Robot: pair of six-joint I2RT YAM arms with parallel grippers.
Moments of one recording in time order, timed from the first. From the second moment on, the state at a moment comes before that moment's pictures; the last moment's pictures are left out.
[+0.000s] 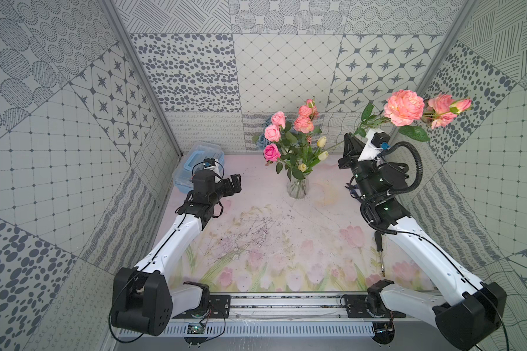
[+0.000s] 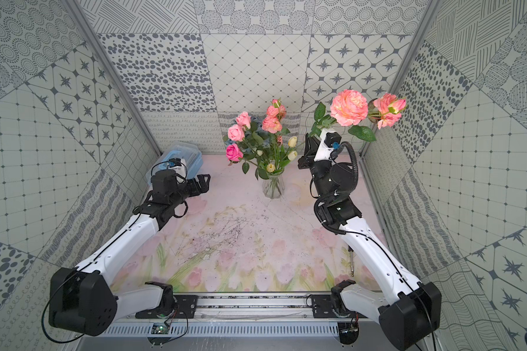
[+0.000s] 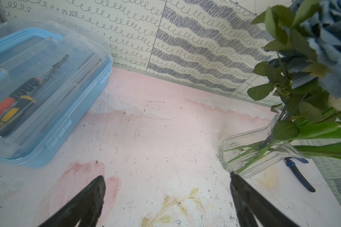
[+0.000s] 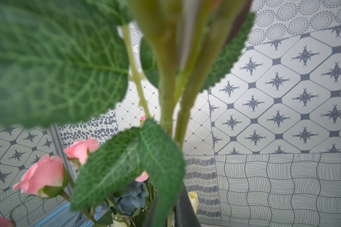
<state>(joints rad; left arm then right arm) -0.19 1.24 0.89 -0.08 0.09 -0.36 0.41 1.12 1.06 0.40 0.17 0.10</state>
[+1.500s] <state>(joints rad) -0.62 1.33 0.77 0.26 0.04 -0.35 0.13 1.33 1.07 -0.65 -0.09 0.31</state>
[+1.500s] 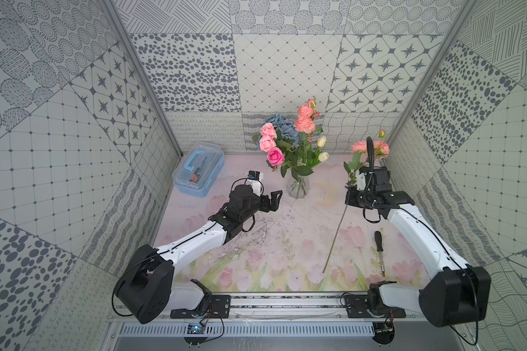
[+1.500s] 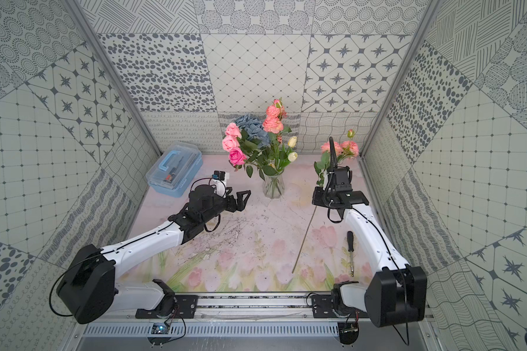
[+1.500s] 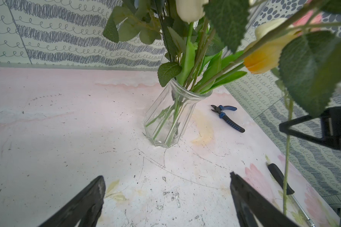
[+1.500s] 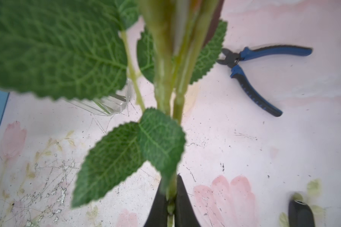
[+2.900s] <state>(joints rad) -0.65 1.48 0.84 0.40 -0.12 -0.28 0.14 1.87 1.20 -0.57 -0.02 0.22</state>
